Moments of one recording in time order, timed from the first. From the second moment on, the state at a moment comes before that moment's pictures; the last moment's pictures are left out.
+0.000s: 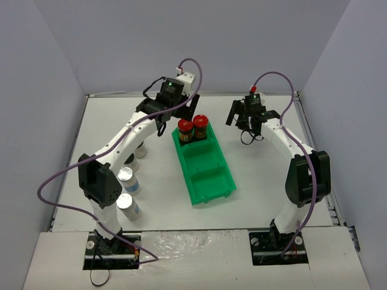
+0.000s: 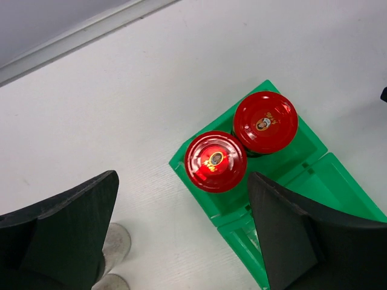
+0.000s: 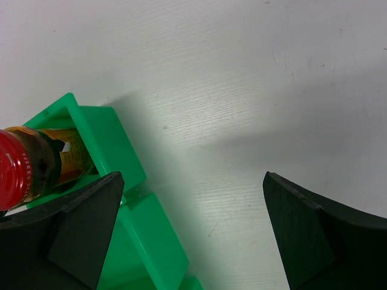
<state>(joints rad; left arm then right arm) -0.57 1.83 1.87 -0.64 -0.19 -0.03 0.25 1.72 1.35 -0.45 0.11 0.51</state>
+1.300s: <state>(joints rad) -0.24 1.74 1.47 -0.71 -0.29 -0.32 0.25 1.72 1.30 -0.41 0.10 0.51</state>
